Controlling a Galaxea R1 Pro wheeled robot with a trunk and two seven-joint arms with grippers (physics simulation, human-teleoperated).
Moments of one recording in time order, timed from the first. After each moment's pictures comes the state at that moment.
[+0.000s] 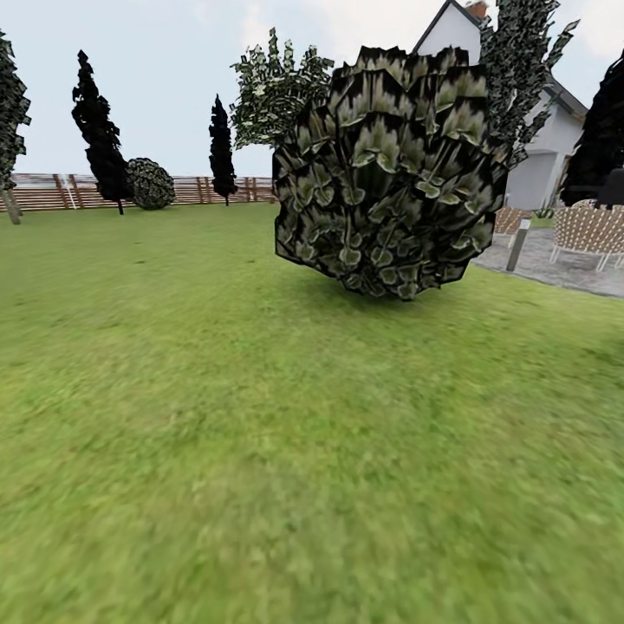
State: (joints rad) left arm -0.11 -0.06 0.01 -0.35 -0.01 -0.35 0.28; right arm -0.21 -0.09 0.07 -0.29 -0.18 -0.44 -0.04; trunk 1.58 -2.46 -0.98
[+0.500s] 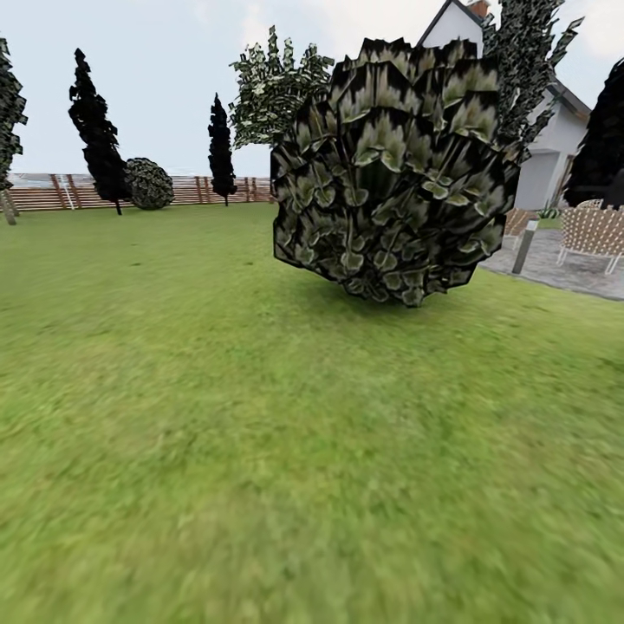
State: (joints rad) left arm -0.11 -0.06 0.01 -0.35 -0.01 -0.35 0.28; right arm -0.21 -0.09 0.07 -0.28 -0.18 -0.44 -0.04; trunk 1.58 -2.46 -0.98
